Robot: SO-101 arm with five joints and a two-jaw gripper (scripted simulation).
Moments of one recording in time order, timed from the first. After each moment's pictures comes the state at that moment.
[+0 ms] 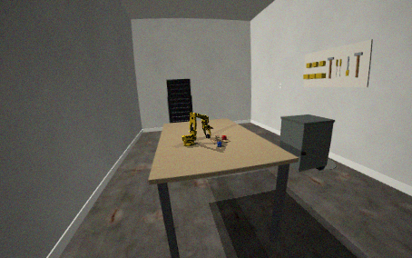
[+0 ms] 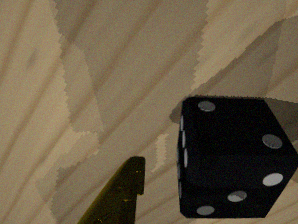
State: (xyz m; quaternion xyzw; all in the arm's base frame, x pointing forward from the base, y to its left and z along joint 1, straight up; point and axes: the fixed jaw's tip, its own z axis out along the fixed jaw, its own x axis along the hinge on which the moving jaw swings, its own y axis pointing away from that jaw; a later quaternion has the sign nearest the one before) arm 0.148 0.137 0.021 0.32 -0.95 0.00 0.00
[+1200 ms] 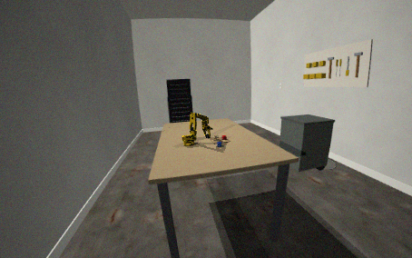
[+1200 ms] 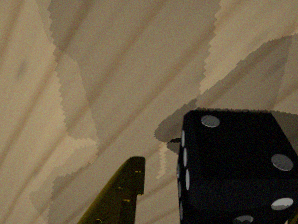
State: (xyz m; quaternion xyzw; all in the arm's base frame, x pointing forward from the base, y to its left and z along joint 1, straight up) arm 0.149 0.137 0.014 0.32 -0.95 0.00 0.00
